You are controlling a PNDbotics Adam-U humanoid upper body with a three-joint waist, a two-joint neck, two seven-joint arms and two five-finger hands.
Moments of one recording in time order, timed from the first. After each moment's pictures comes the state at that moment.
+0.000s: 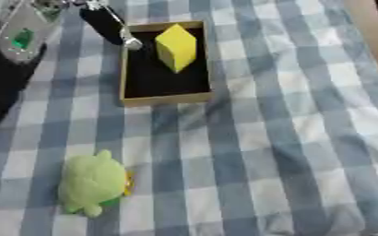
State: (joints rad) left arm -1.08 0.48 -0.37 -1.55 -0.79 -0.15 -0.56; right arm -0.40 -0.68 -0.11 -1.98 0.21 -0.32 0.29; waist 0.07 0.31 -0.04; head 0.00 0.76
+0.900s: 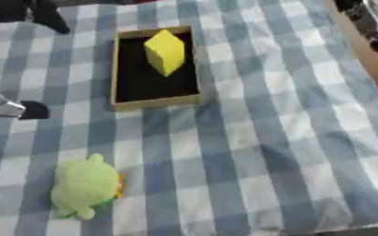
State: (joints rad) left arm -0.74 0.95 -0.43 -1.99 -0.36 -0.01 -0.54; right arm -0.39 -0.69 -0.11 -1.98 0.22 -0.31 0.28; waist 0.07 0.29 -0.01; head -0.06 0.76
